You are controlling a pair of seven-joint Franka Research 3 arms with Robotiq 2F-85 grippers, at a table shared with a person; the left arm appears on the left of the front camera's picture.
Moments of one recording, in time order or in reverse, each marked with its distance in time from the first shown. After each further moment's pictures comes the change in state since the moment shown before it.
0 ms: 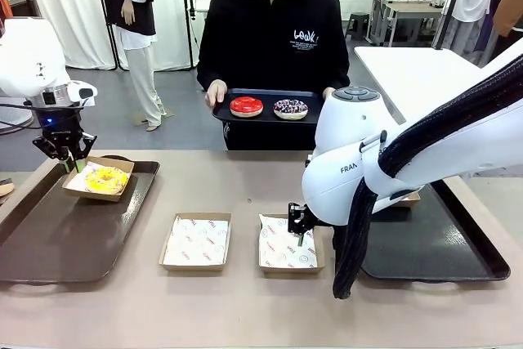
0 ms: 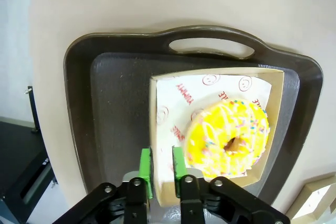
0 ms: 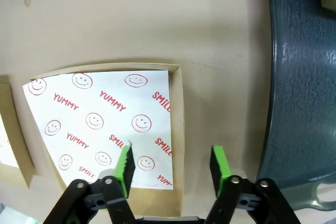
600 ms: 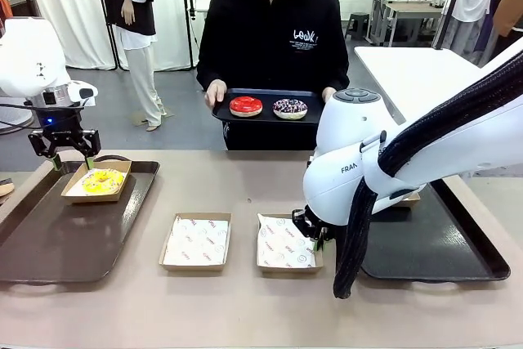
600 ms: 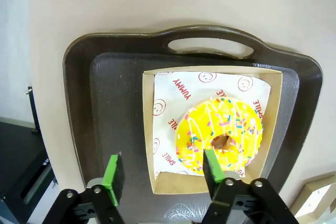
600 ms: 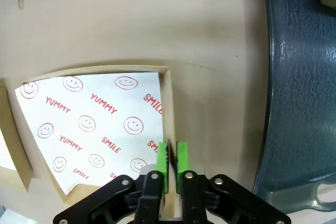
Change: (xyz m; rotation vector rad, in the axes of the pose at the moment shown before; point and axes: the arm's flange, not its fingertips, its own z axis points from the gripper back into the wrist) left arm 0.000 0.000 0.000 0.000 0.000 -0.004; right arm 0.002 -0.003 -0.004 -0.002 0.009 -0.015
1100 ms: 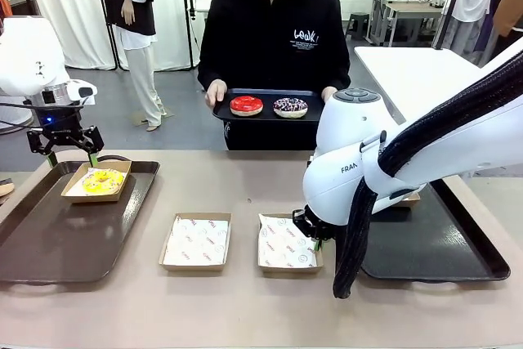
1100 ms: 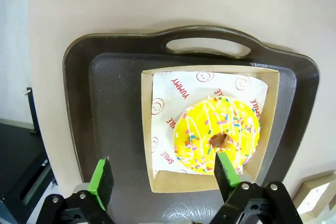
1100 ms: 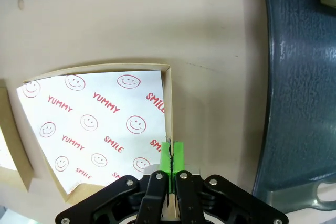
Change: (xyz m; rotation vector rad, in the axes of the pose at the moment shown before) left arm -0.001 0.001 0.004 -0.014 -0.004 -0.001; right arm 0.000 0.001 0.002 0.000 -0.002 -0.004
